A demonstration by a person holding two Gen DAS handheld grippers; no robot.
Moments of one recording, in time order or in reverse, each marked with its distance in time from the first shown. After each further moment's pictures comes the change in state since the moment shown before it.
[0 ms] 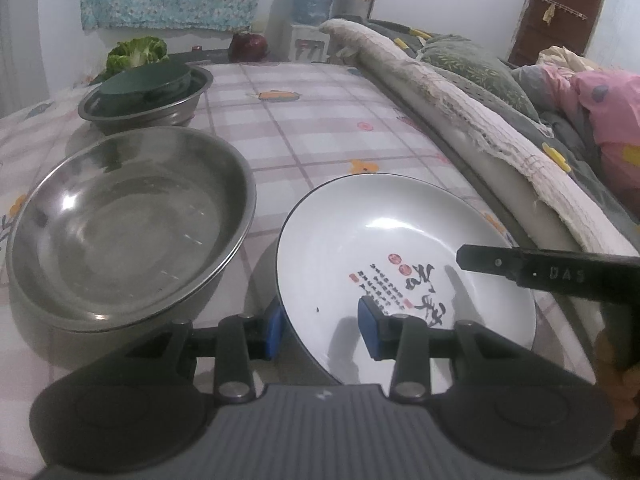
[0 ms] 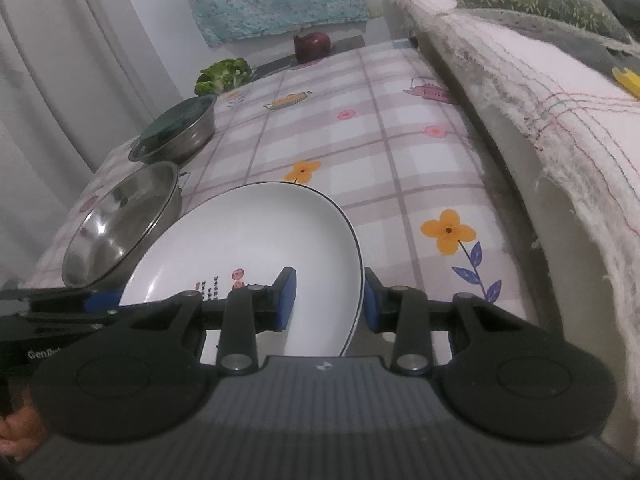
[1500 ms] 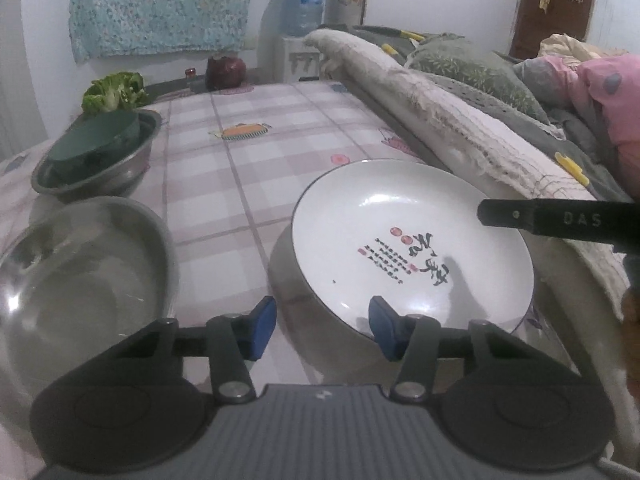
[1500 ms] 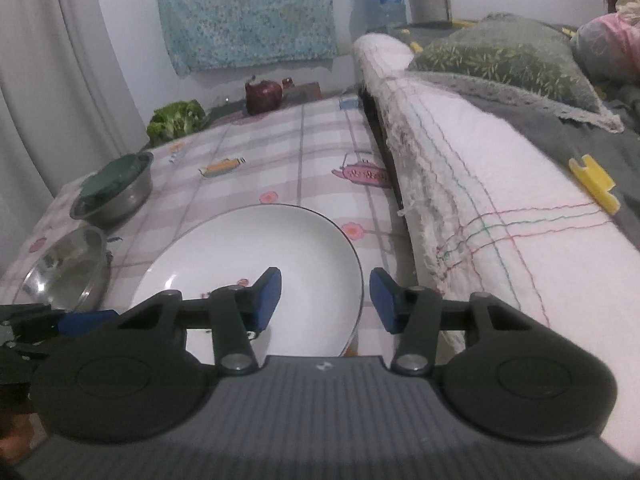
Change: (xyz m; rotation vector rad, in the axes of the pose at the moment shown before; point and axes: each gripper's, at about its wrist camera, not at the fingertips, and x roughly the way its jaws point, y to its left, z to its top) left arm 0.048 -0.048 0.044 0.064 -0.024 0.054; right arm 0.008 -0.054 0.070 -0.033 -0.085 -0.115
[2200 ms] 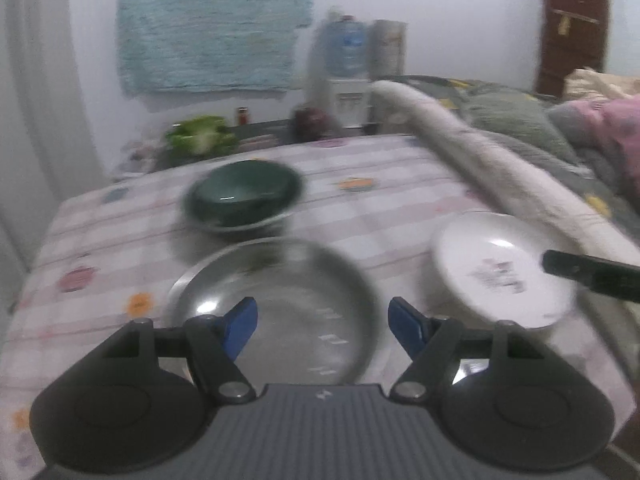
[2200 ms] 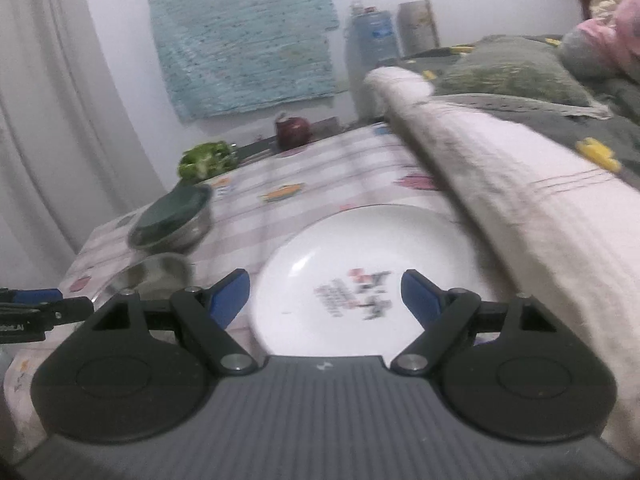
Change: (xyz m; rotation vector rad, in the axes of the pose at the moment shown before) left arm -0.108 0.095 0.004 0.014 -0.112 0.096; right arm -0.057 0.082 -0.037 0.101 -0.145 0.000
